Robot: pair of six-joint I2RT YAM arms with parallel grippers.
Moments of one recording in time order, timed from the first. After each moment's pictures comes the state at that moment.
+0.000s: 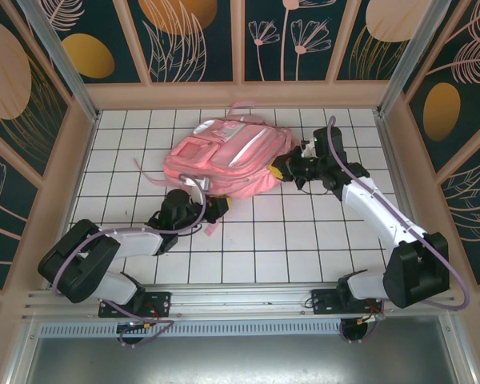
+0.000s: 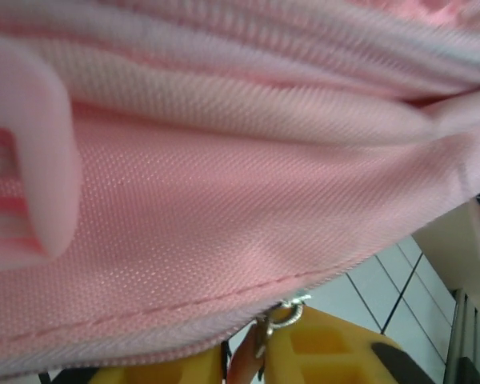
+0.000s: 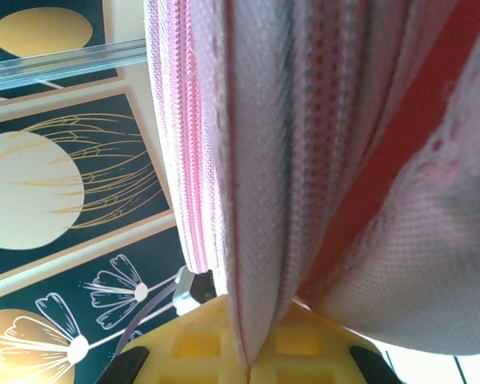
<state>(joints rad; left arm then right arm) -0.62 1.43 0.39 0.75 0.33 -0.65 0.35 1.33 1.03 -0.34 -0.68 1.26</state>
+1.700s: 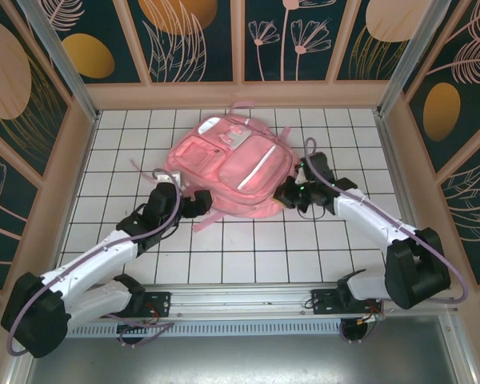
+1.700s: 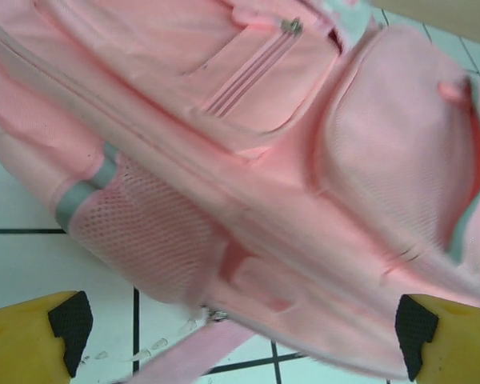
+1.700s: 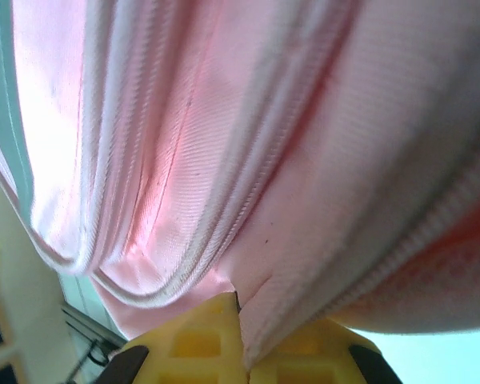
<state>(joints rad) -0.61 1.00 0.62 -0.20 -0.16 -0.59 0.55 1.33 0.83 -0.43 -0.42 0.88</state>
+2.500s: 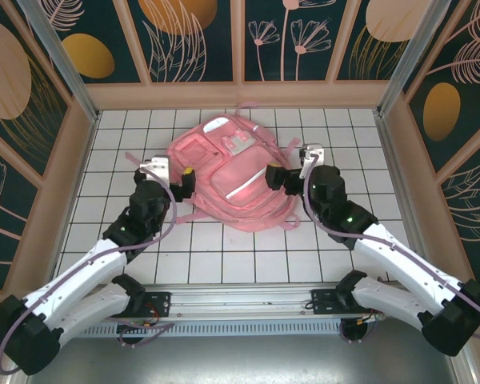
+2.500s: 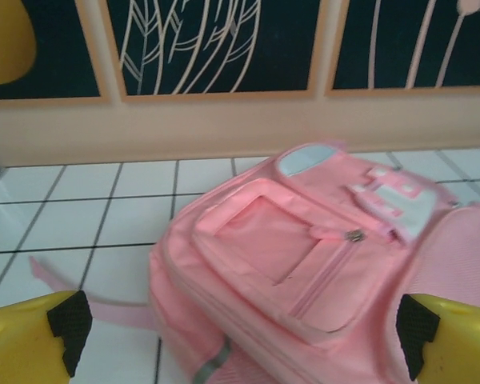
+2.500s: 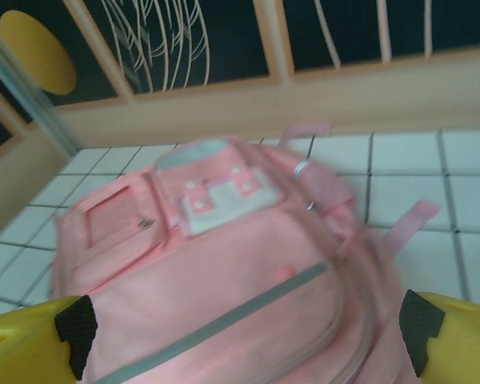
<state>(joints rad) -0.60 0.91 0.57 0.10 -0.50 -0.14 0.70 0.95 0.76 -0.06 0.28 0.31</state>
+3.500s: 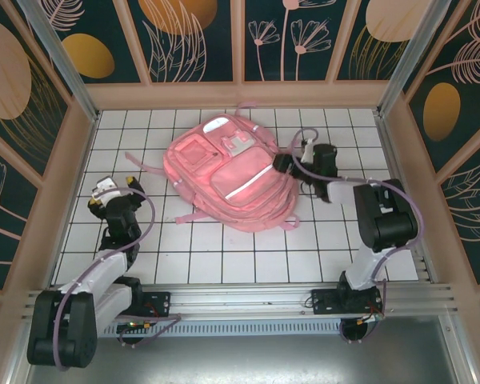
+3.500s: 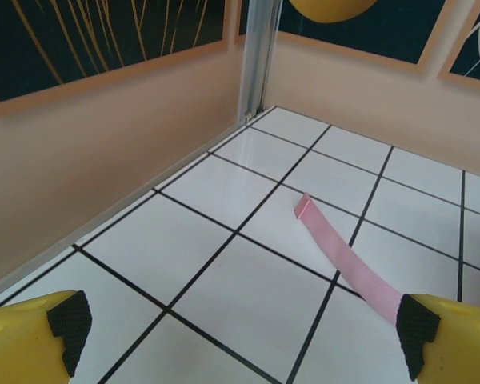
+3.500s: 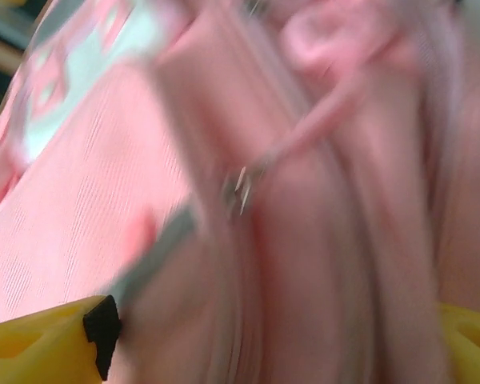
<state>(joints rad) -0.05 1.04 0.19 0.60 -0.53 -0.28 0.34 1.59 0.58 0.51 -0.46 0.59</state>
